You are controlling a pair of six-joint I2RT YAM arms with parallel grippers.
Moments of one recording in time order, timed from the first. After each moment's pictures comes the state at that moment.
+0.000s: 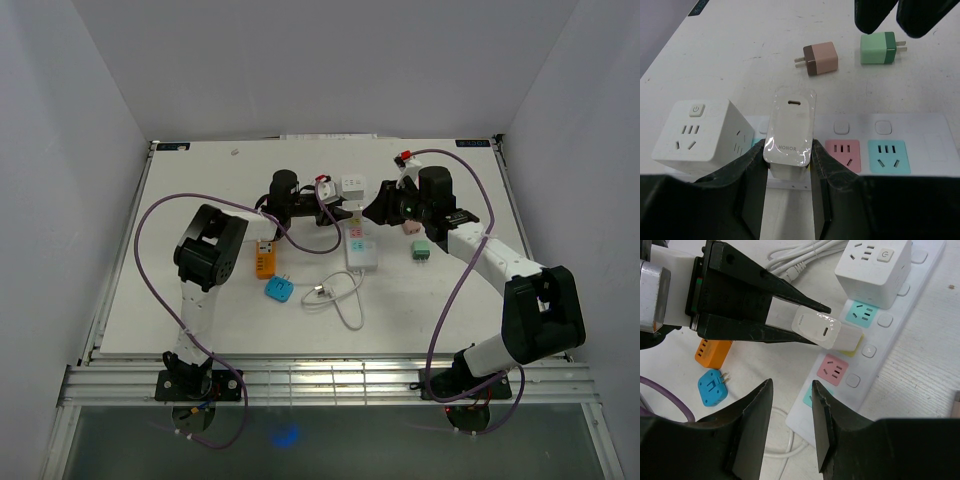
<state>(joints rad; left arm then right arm) -0.47 2.17 1.28 0.71 0.94 0.37 0.34 1.47 0.97 0.02 -0.46 0.27</state>
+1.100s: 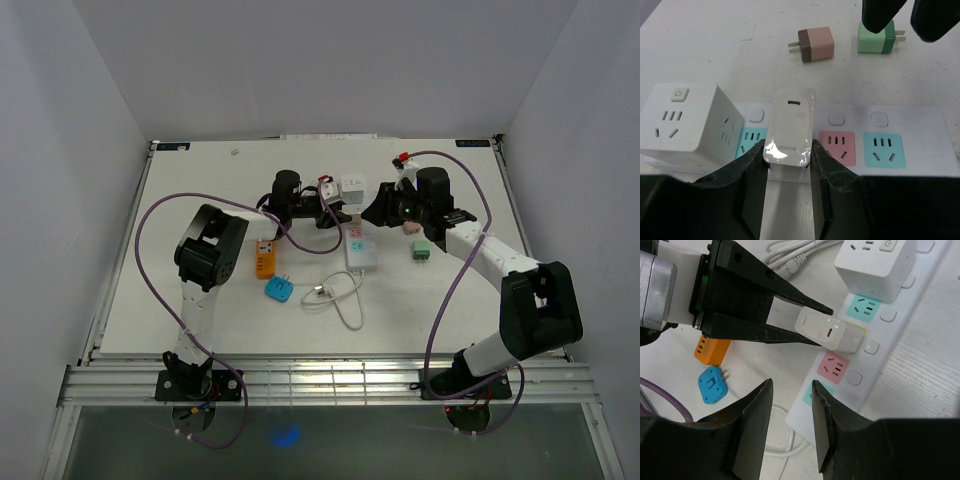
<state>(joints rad) -0.47 2.17 1.29 0.61 0.92 0.38 0.34 1.49 0.97 0.02 -0.48 0.28</state>
